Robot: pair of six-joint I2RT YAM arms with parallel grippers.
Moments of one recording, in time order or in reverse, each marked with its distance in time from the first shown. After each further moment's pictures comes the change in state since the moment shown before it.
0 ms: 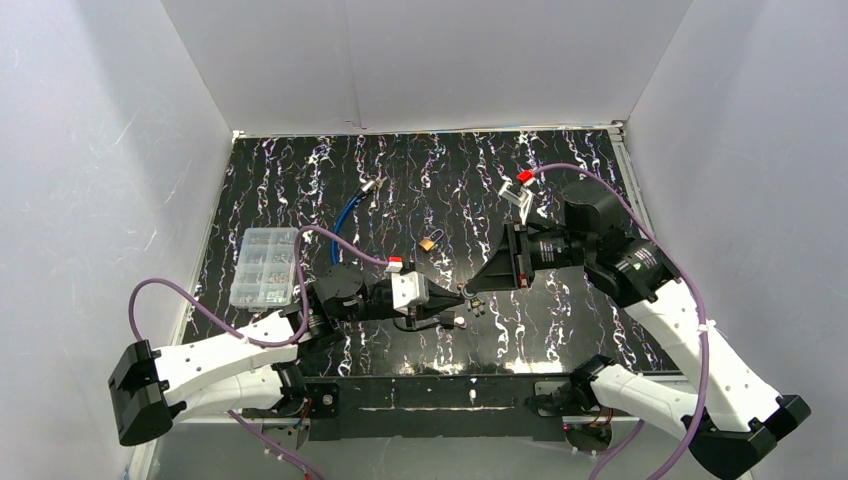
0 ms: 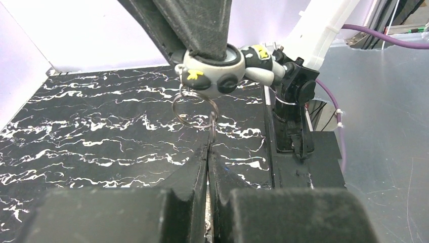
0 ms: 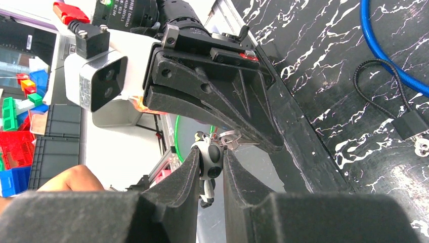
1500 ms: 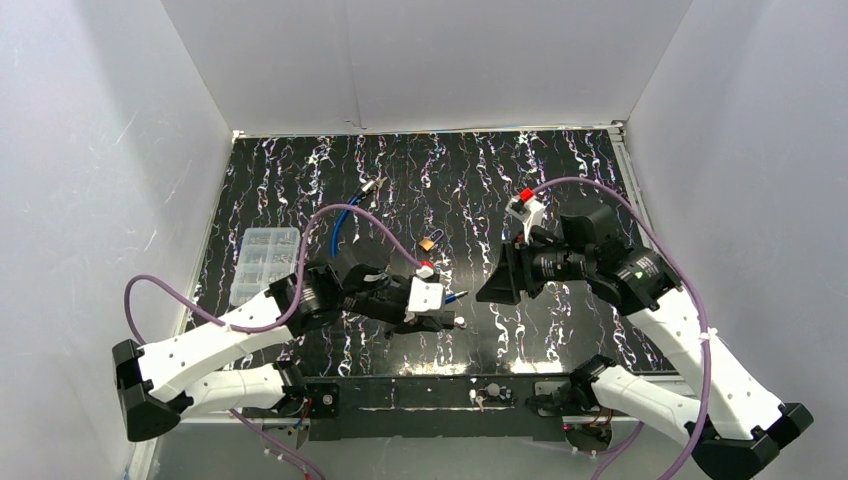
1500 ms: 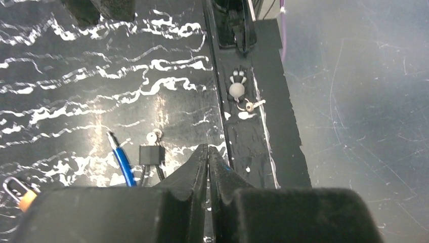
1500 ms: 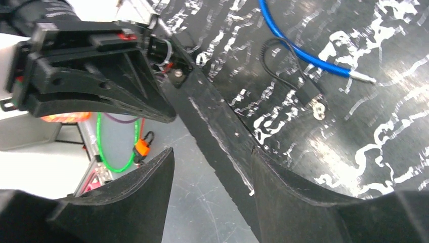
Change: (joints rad) left arm 0.027 0.059 0.352 -0.871 0.169 0.214; right arm 0.000 -0.042 -0.044 -0.179 0.237 -0.256
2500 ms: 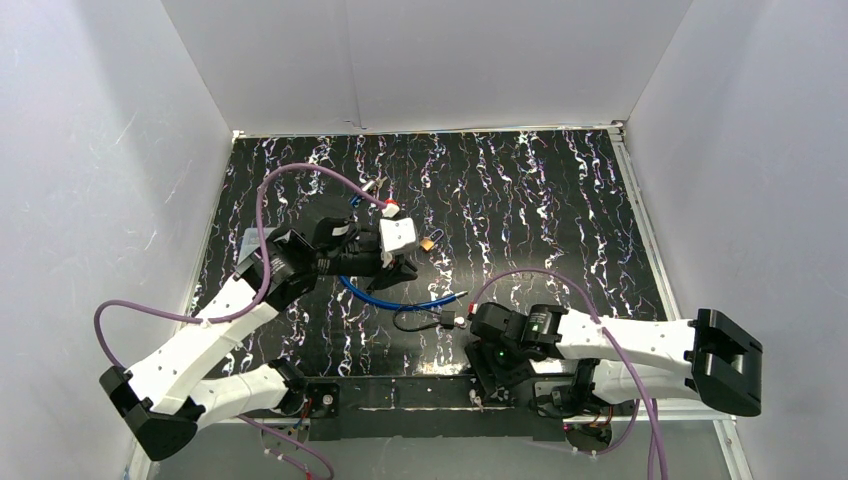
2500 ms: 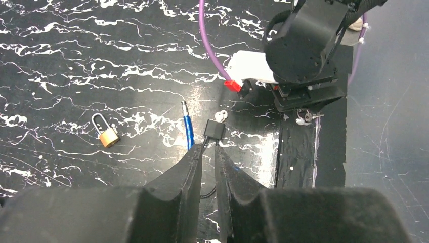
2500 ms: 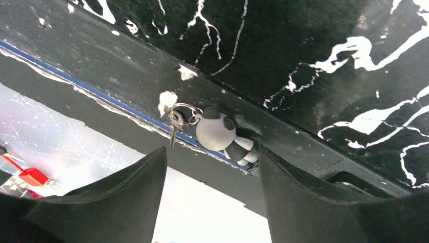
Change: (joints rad) left arm 0.277 0.012 0.167 -0.142 -0.036 -0.014; right arm 0.582 0.214 -0.554 0.082 0.463 0.423
